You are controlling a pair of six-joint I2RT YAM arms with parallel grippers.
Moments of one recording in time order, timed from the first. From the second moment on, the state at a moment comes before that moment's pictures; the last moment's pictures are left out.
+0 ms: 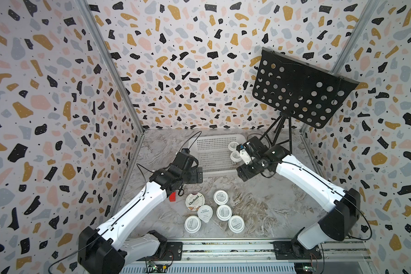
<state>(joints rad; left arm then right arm) -0.53 1.15 1.02 -0.74 -0.16 -0.43 0.74 1.48 1.39 -1.07 -0.01 0.09</state>
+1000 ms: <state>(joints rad) -0.53 1.13 1.02 -0.74 -0.17 -0.42 1.26 1.41 1.04 -0.96 0.04 0.27</state>
